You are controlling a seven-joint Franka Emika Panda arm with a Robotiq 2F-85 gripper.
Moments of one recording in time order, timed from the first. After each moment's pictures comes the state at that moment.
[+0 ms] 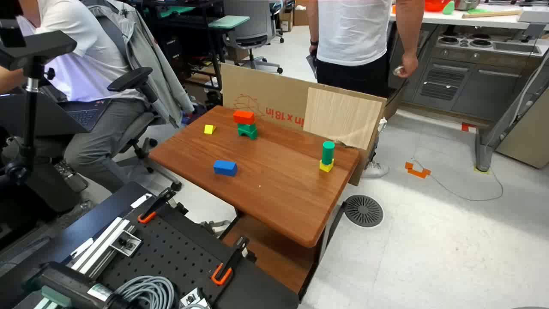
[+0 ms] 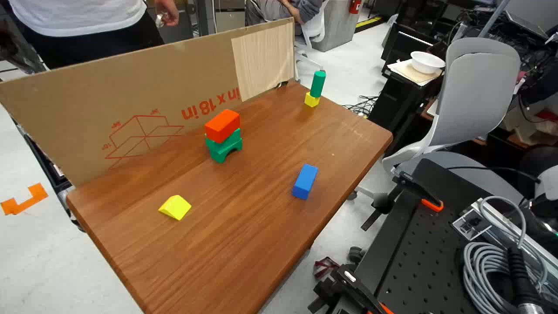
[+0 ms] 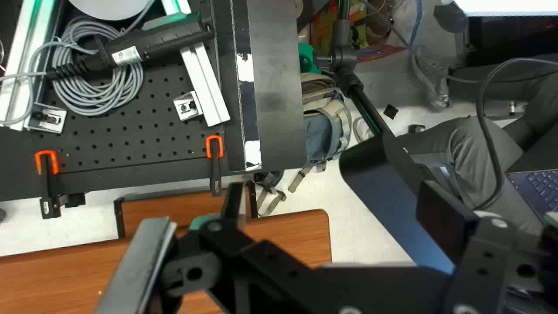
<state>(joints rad) 0.17 -0.59 0.14 -2.31 0.34 1.53 0.27</state>
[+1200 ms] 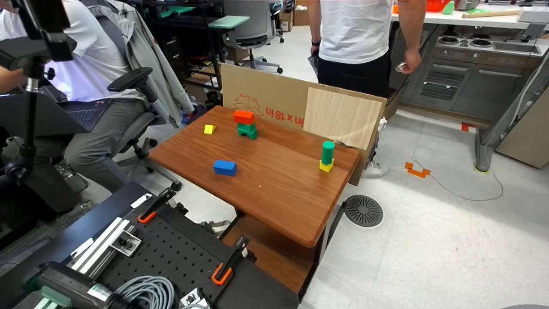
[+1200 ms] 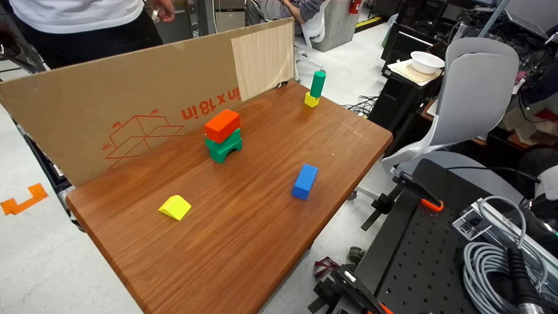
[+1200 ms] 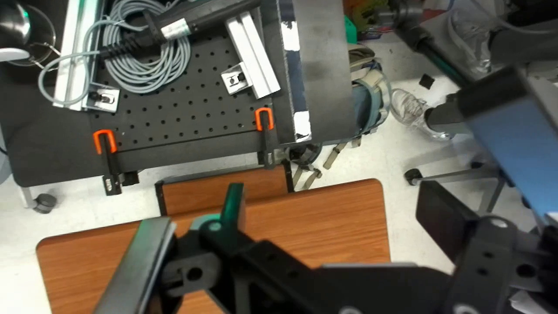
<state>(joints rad) 0.06 -0.59 0.12 -2.35 0.24 1.58 0.20</state>
